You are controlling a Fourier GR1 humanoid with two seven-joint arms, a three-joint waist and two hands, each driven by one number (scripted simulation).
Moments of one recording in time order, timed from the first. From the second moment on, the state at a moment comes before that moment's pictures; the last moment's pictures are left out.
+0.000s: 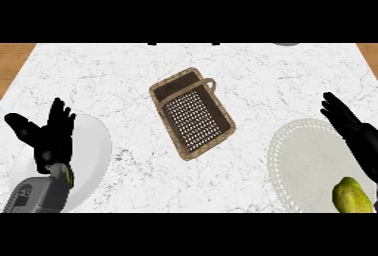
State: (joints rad) left arm -0.18 0.27 0.02 -1.31 0.32 0.45 0.13; right arm -0.05 -0.55 0.05 -1.63 -0.23 0.09 0.13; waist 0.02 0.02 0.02
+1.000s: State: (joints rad) left arm 0.02 0.51 -0.14 -1.28 0.09 0.35 0.14; right arm 0.17 -0.21 -0.46 -1.90 0.23 -0.79 -0.11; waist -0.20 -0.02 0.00
